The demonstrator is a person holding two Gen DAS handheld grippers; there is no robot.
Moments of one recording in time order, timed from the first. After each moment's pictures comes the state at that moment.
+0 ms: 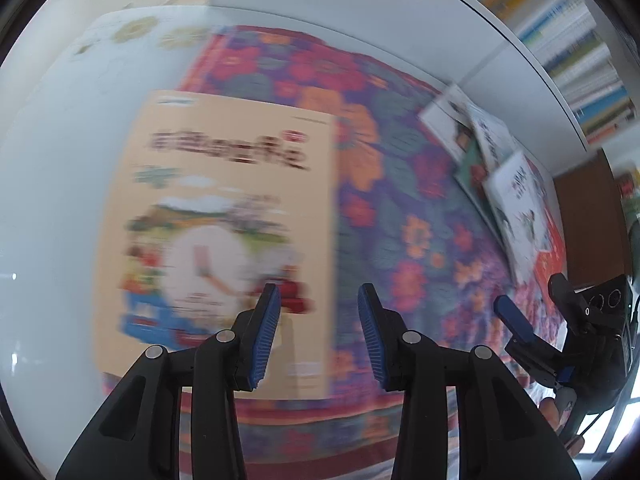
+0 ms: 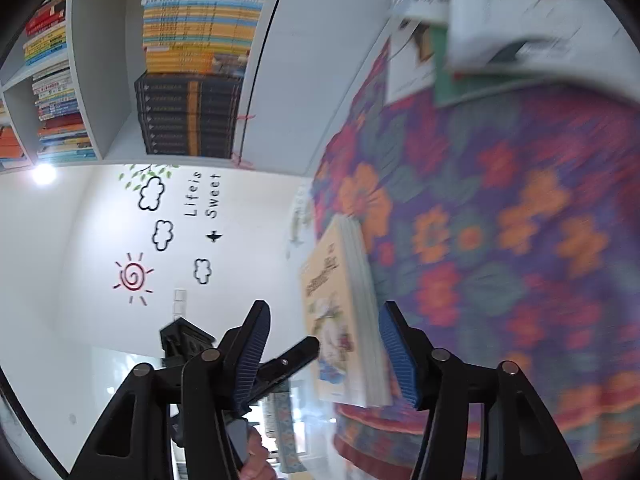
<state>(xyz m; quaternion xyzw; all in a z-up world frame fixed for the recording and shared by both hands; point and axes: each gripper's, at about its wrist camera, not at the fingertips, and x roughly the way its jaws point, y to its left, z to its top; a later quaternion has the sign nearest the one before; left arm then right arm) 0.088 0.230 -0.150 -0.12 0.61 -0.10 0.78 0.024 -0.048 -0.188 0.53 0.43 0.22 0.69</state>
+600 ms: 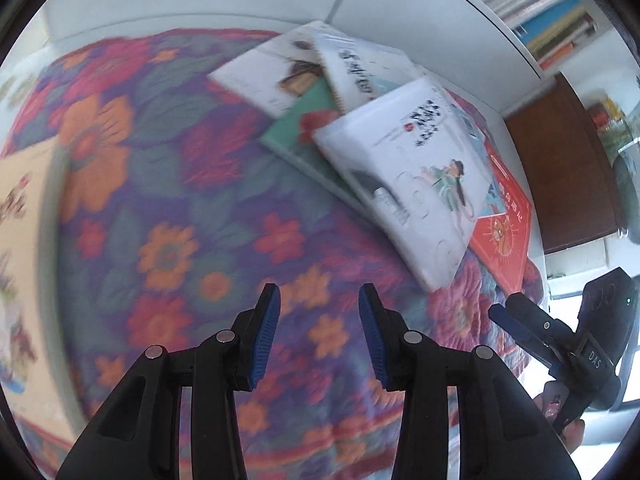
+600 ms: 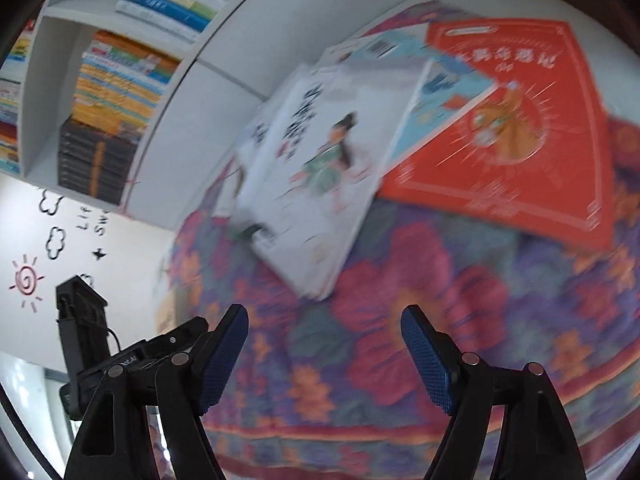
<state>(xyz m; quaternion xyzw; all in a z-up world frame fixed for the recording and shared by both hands) 0.108 0.039 -0.171 -0.07 0.61 -0.20 0.77 -0.005 -0.221 -0.195 0.39 0.49 0.05 0.78</state>
